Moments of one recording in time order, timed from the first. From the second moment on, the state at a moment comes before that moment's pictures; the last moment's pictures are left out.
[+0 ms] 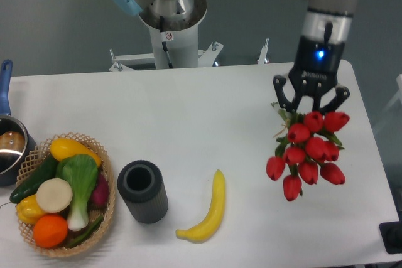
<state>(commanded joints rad) 2.81 -1.69 -1.58 -0.91 0.77 0.92</state>
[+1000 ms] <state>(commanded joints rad) 2.78 -1.70 -1.57 -0.90 0.48 0.90</state>
